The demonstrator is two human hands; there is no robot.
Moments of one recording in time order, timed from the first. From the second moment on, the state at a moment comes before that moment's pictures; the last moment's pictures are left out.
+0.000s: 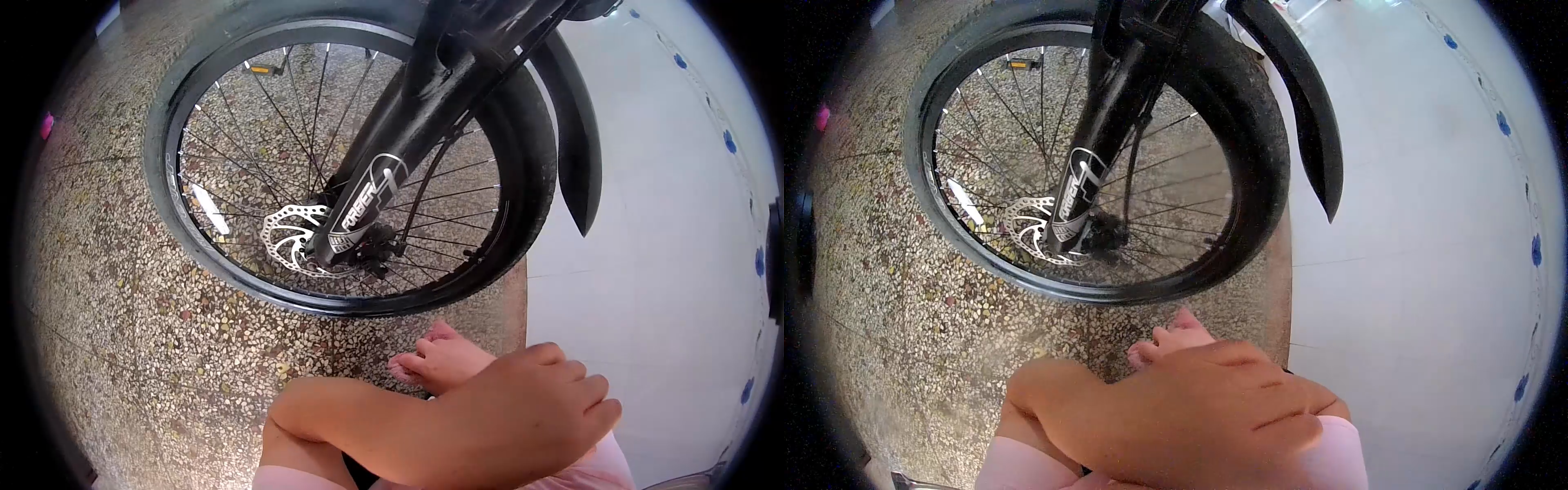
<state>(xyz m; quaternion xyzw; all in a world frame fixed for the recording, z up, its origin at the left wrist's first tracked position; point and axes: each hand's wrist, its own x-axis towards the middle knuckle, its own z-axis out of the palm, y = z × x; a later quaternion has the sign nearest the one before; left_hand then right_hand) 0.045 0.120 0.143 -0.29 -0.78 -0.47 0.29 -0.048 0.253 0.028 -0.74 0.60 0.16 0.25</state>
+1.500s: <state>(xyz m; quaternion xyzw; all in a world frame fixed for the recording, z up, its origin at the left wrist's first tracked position) -0.025 0.028 0.053 0.19 -0.72 -0.29 0.60 -0.053 0.268 0.009 -0.72 0.63 0.10 0.29</state>
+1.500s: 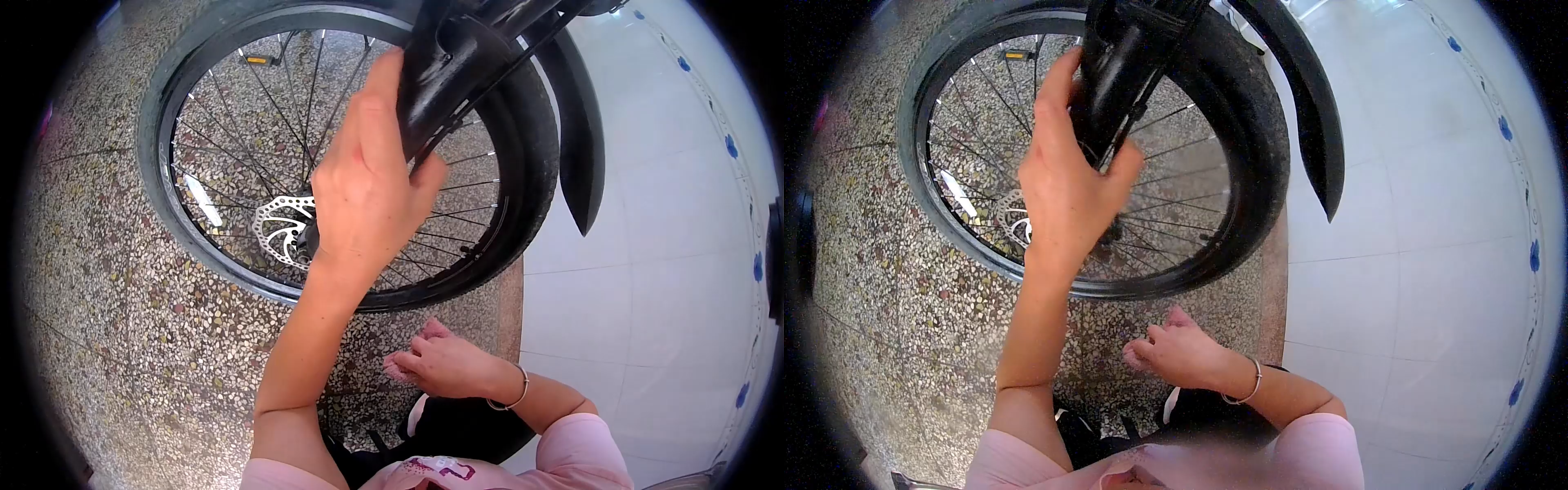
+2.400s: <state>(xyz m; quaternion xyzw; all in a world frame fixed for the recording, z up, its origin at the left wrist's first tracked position) -0.004 0.013 0.060 0.24 -0.72 -0.44 0.48 -0.059 0.230 0.076 -0.61 0.69 0.01 0.39</state>
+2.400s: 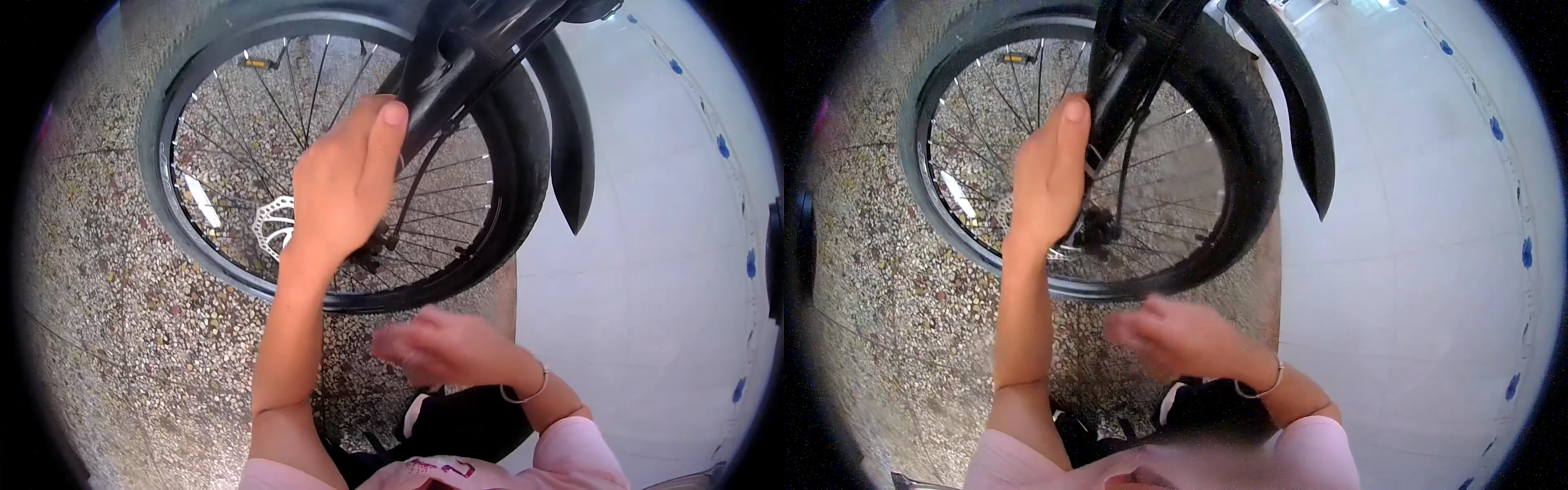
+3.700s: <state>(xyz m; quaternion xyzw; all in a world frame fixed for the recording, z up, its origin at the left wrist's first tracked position) -0.016 0.001 0.036 0.10 -0.65 -0.56 0.50 -0.115 0.211 0.052 -0.50 0.85 -0.10 -0.13</state>
